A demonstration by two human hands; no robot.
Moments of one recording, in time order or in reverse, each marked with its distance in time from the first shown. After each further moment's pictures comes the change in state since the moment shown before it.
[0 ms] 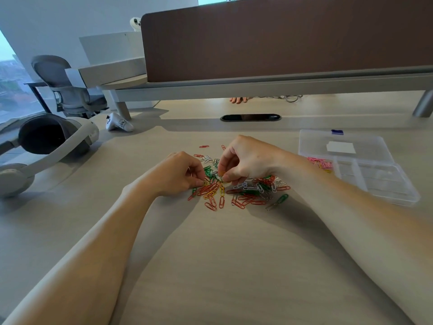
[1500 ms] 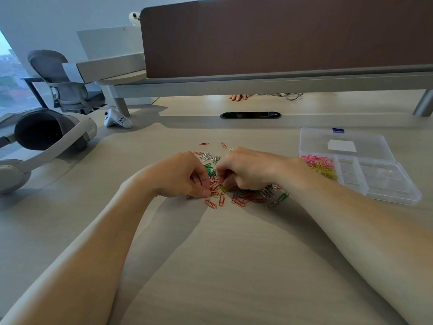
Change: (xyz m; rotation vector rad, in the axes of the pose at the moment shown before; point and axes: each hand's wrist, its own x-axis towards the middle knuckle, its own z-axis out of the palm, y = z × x) left_hand -0.013 0.021 -0.012 -0.148 -0.220 -0.017; right_hand 0.003 0.001 0.014 -0.450 -0.086 -0.089
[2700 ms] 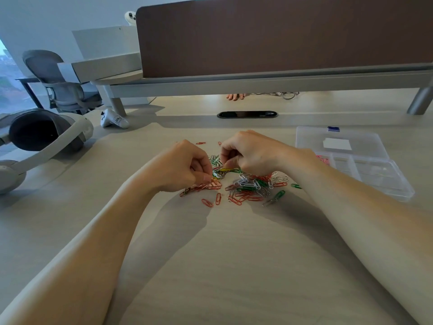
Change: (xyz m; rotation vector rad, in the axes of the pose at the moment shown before) left_hand 0.001 0.007 0.000 -0.049 0.221 0.070; right_hand -0.014 0.004 -0.019 0.179 0.172 0.023
